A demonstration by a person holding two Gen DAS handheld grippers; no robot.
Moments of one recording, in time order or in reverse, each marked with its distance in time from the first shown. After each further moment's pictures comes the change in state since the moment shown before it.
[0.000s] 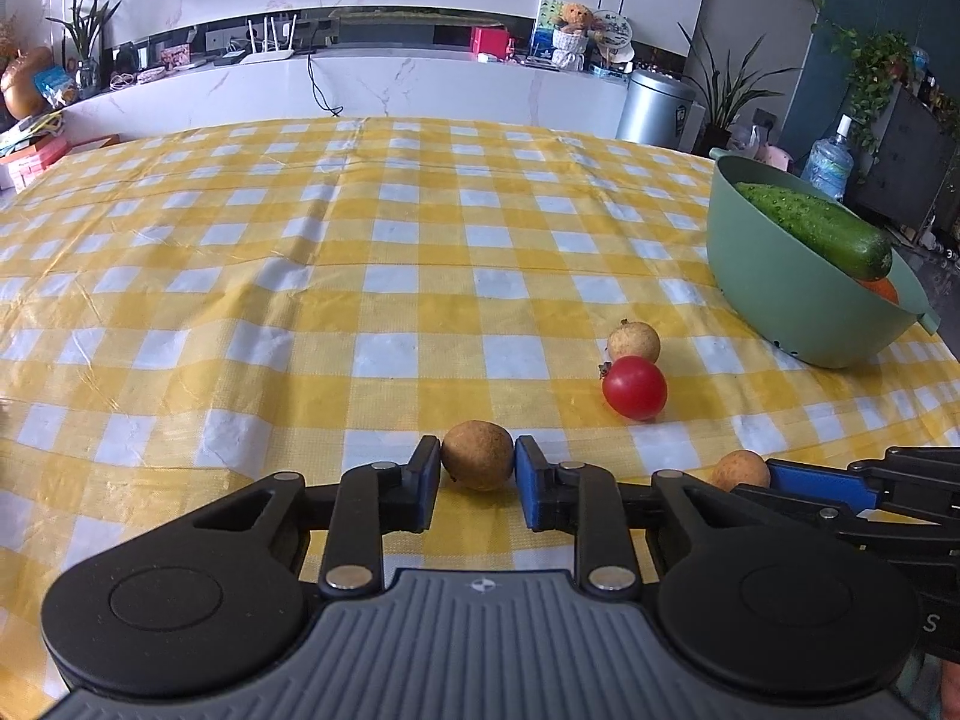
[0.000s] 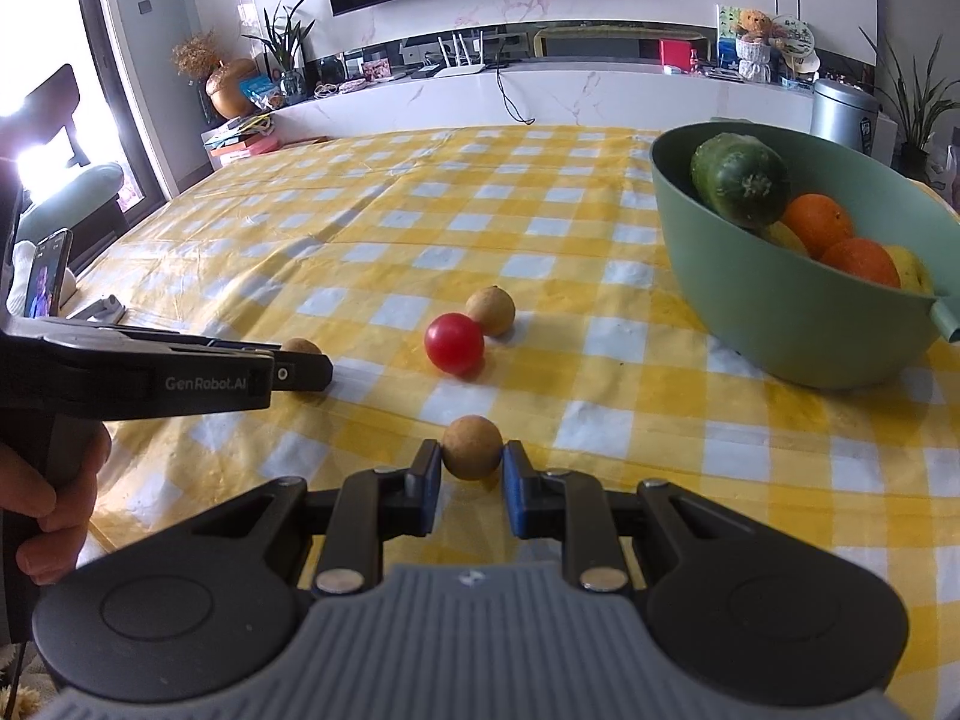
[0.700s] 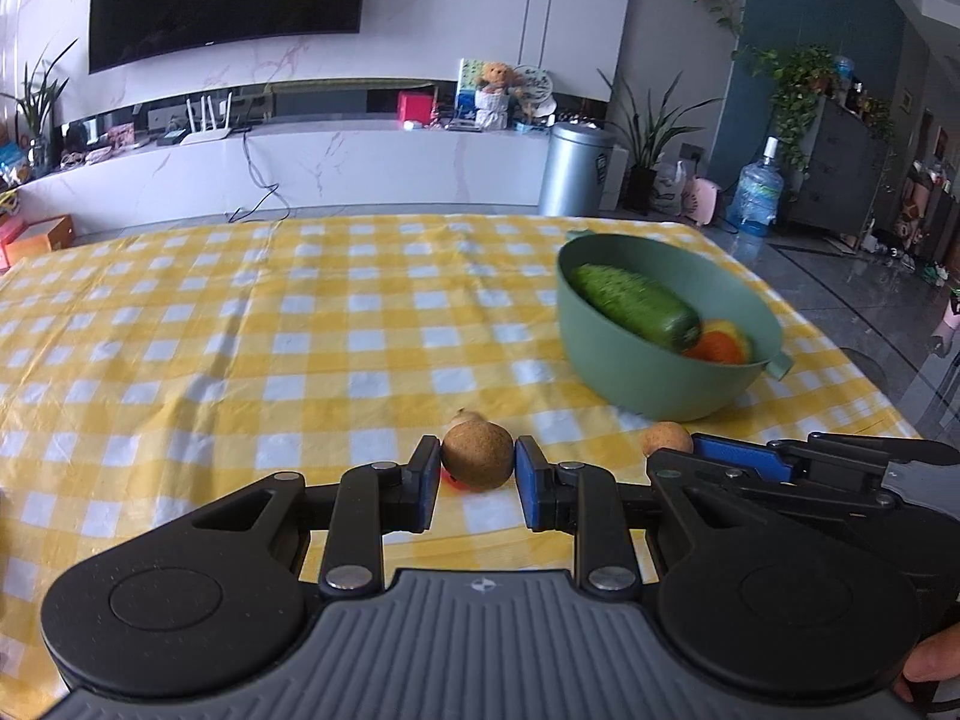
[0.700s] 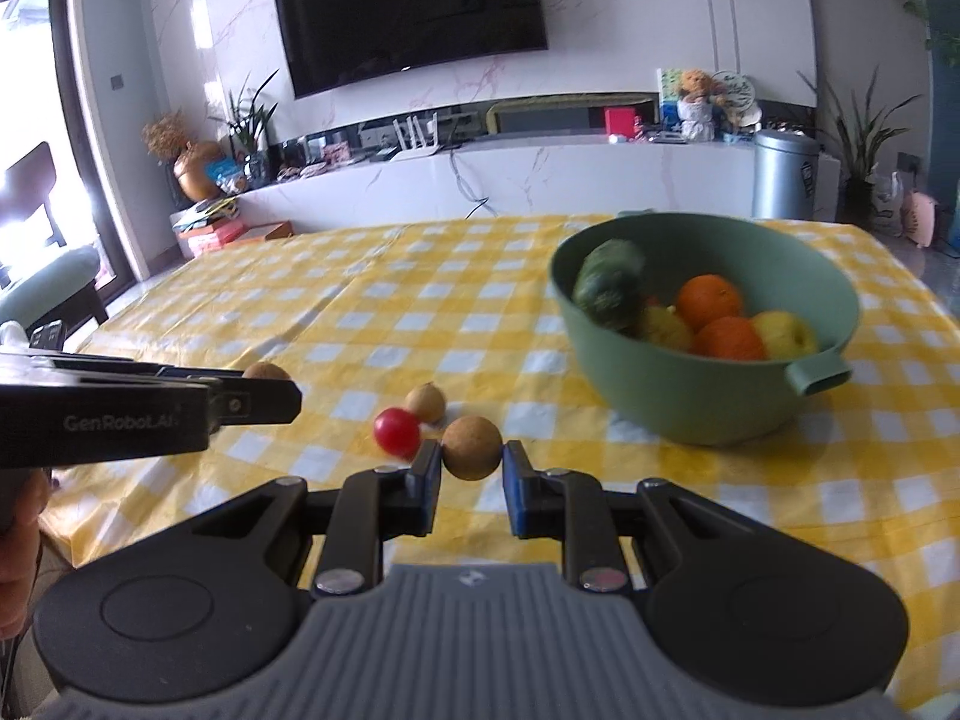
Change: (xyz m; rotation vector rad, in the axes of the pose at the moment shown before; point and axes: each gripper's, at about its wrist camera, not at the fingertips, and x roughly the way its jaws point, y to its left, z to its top) left arm -0.061 -0.066 0.023 0.094 -0.117 -0.095; right arm -0.062 -0.026 0.008 0.069 -0.177 -0.087
